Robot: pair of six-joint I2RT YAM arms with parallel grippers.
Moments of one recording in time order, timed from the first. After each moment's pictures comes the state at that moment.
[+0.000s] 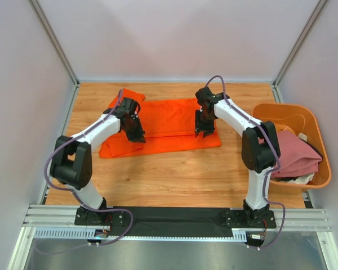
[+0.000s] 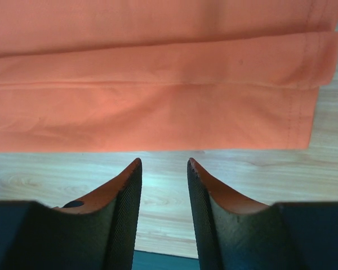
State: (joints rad) left arm -0.33 1.65 1.20 -0.69 0.16 -0.69; right arm 0.41 1.98 1.63 -0.97 -0.05 0.48
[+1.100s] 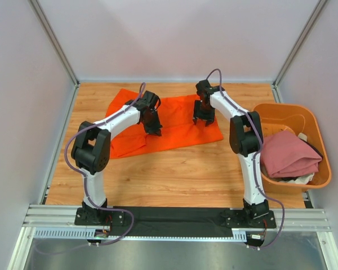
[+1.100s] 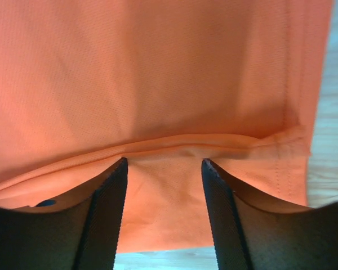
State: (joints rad) left arm -0.46 1.94 1.49 -0.69 0.10 -0.70; right arm 0.34 2.33 1.97 -0.94 0.03 0.47
